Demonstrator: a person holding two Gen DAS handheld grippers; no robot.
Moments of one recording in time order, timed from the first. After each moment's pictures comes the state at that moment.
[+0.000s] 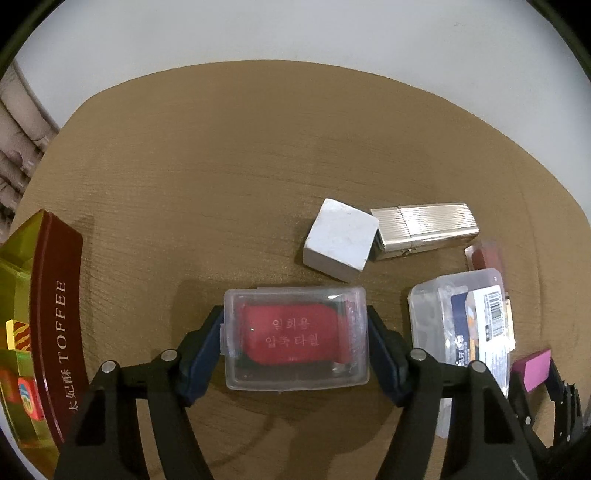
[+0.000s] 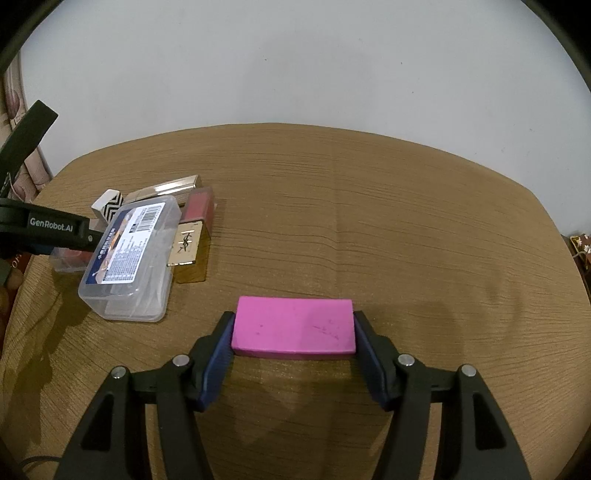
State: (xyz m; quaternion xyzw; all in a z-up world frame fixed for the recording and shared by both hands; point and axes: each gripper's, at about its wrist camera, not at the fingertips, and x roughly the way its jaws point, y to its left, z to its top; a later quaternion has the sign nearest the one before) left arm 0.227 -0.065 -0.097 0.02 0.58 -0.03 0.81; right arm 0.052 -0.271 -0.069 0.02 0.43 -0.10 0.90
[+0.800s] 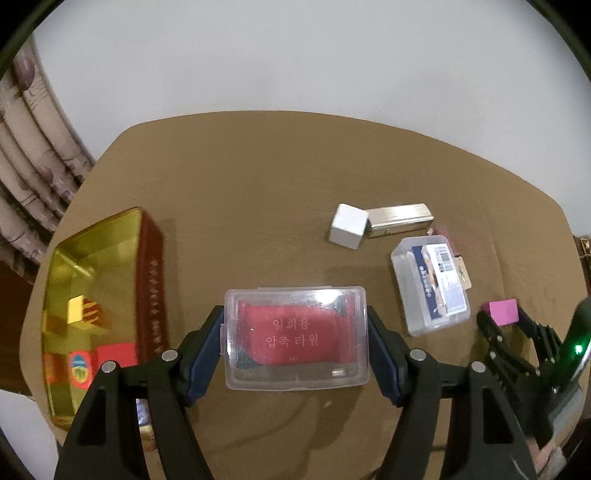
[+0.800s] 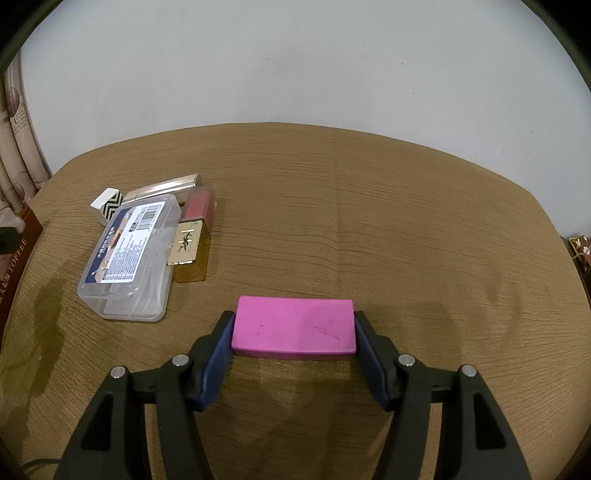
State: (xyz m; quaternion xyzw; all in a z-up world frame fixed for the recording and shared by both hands) left arm 0.141 -0.019 -0.013 0.03 0.52 -0.04 0.85; right arm 0.056 -0.266 -0.073 0.02 0.43 -0.10 0.90
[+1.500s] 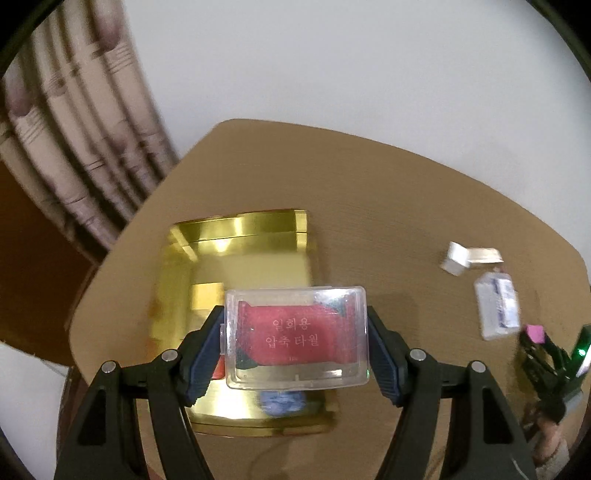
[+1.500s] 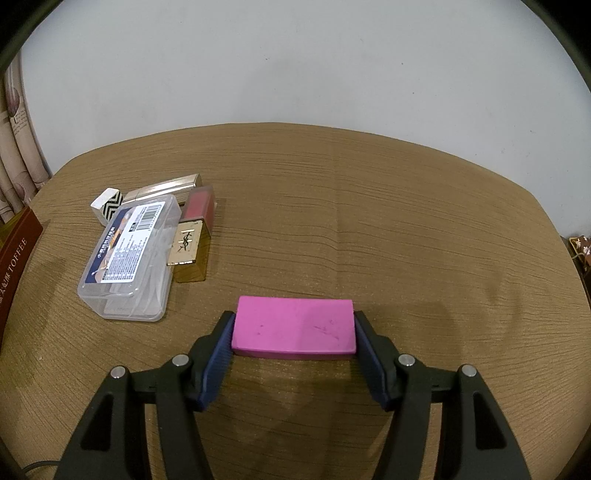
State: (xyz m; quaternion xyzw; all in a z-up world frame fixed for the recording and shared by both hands) left arm 0.120 0.127 0.028 -0.01 0.50 0.06 0.86; right arm 0.056 -0.267 -0.074 0.02 0.43 -0.10 0.90
